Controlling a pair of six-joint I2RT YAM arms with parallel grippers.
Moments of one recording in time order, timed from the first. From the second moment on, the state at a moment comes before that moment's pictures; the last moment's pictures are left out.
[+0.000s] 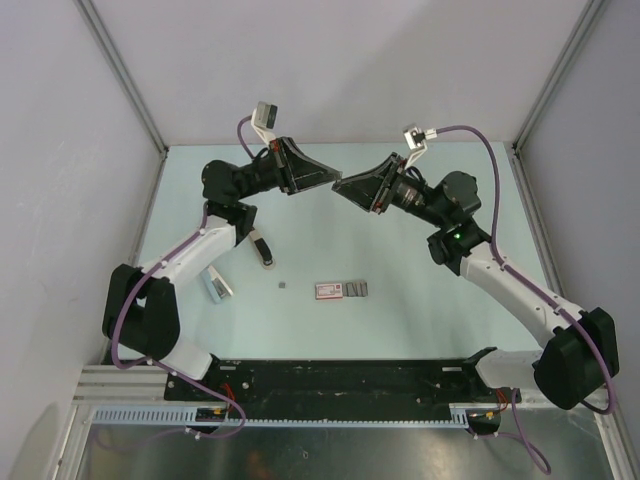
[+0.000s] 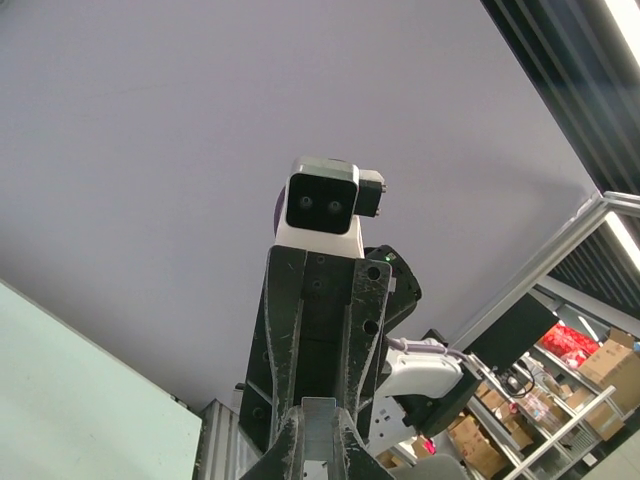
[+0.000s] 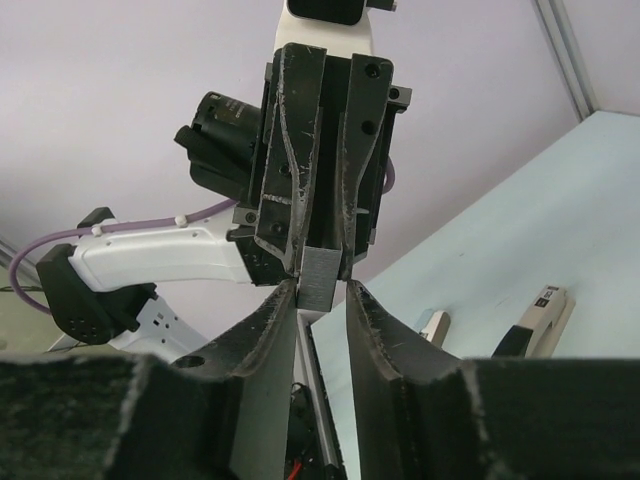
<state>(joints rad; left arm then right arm) -0.40 1.53 1.13 1.03 0.98 -1.40 0.54 1.27 1.03 0.59 -0.61 0.83</state>
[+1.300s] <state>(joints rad) -0.36 1.46 1.19 0.46 1.00 -0.88 0.59 1.19 1.04 0.01 -0.49 0.56</state>
